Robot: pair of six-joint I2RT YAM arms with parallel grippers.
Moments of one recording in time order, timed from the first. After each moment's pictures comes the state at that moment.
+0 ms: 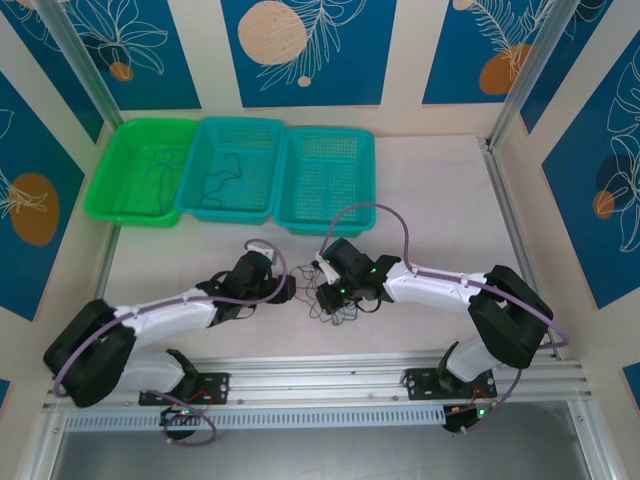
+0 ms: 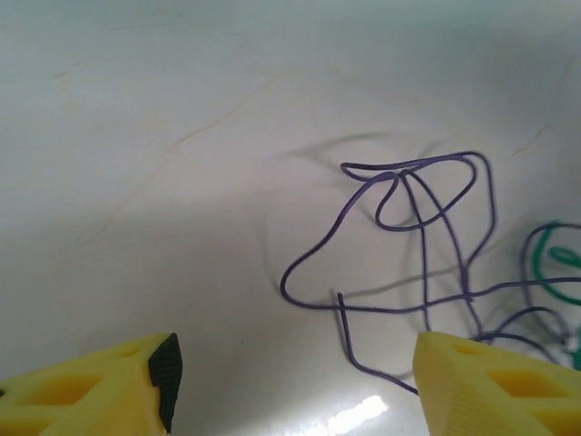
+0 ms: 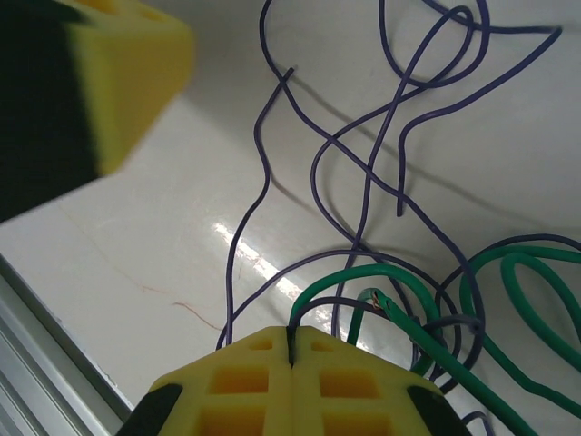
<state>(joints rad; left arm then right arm) -0.74 1.33 0.52 -0.03 -0.05 -0.55 0.88 1.49 0.83 -0.39 -0.21 0.39</state>
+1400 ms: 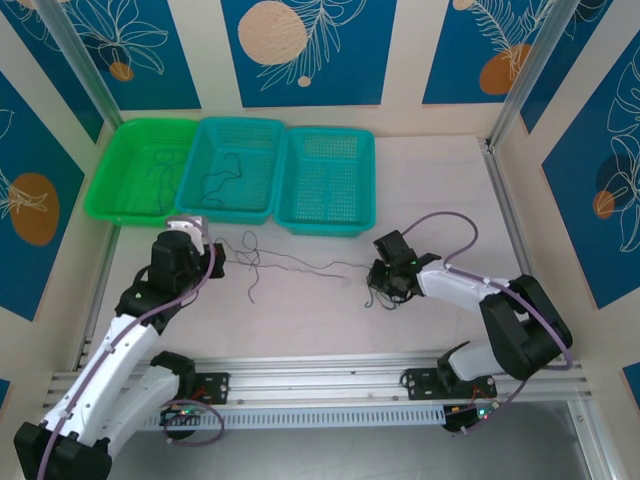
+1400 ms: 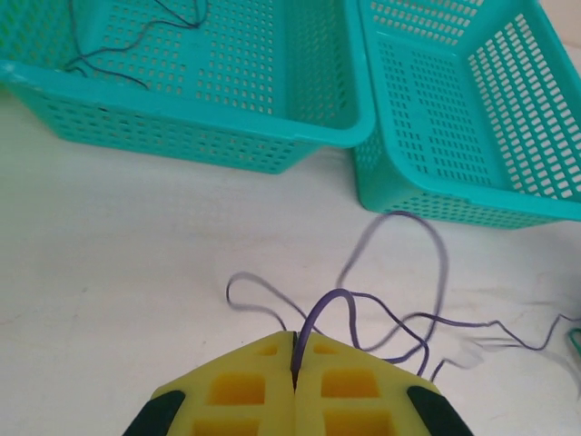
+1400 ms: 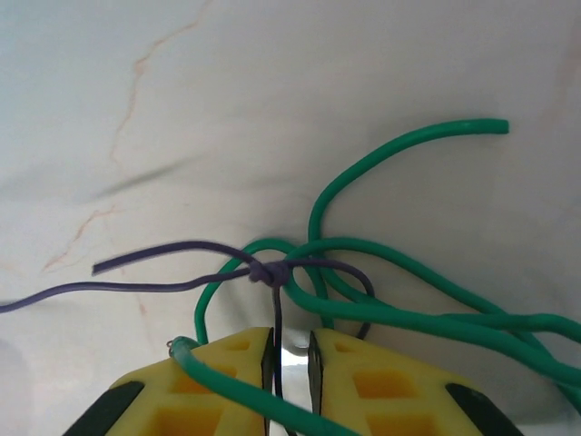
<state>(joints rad) -0.31 0.75 0.66 -0.49 0.01 -0.38 0.50 1.37 0.61 -0.37 0.00 0.87</state>
